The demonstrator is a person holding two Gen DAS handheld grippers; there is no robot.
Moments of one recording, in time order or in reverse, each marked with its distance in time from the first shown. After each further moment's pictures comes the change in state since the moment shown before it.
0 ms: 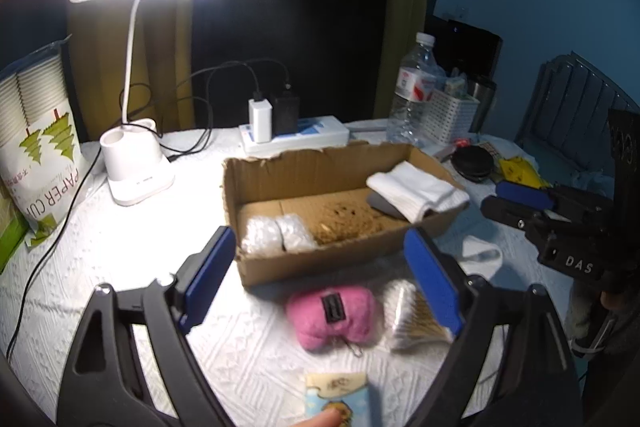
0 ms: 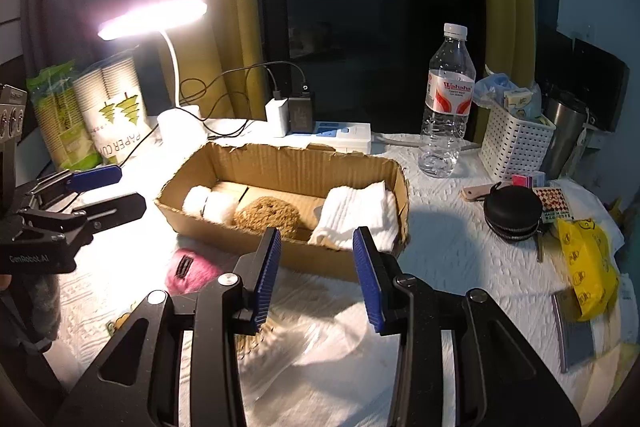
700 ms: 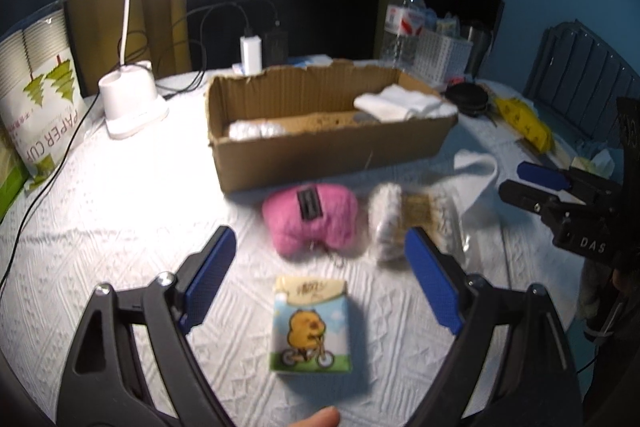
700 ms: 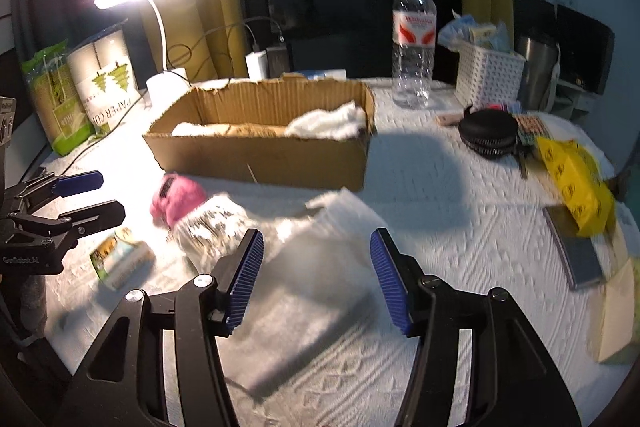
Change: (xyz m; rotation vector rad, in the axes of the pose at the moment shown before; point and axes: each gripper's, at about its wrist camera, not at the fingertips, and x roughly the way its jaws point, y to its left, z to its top) left arm 0.001 -0.022 -0.063 0.024 0.138 0.039; right arm -0.016 -0.018 -0.071 0.067 0.081 -0.029
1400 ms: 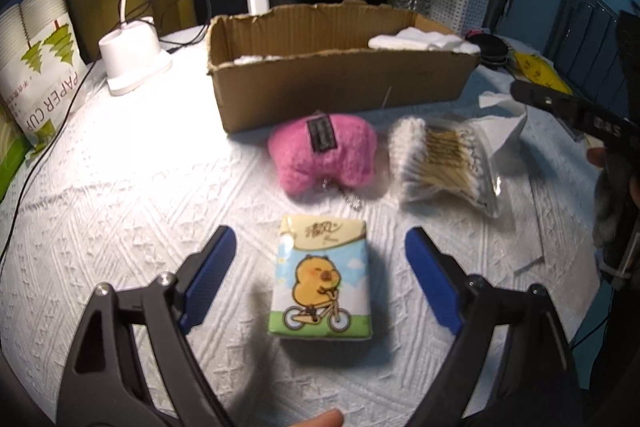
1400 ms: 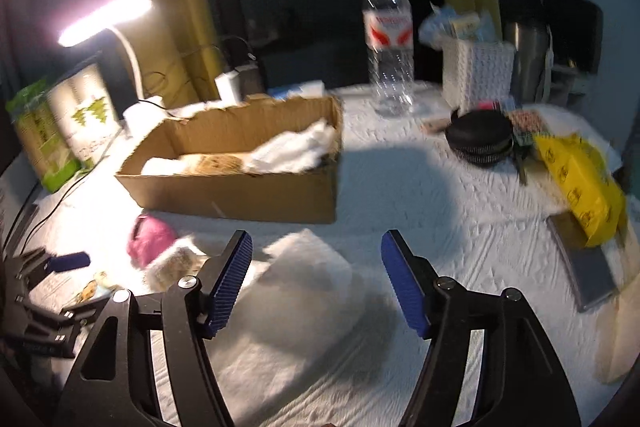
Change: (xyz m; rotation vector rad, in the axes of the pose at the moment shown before) left arm 0.025 0.001 -0.024 0.007 0.142 0.048; right arm 0.031 -0.036 0.023 0.106 -0.009 0.002
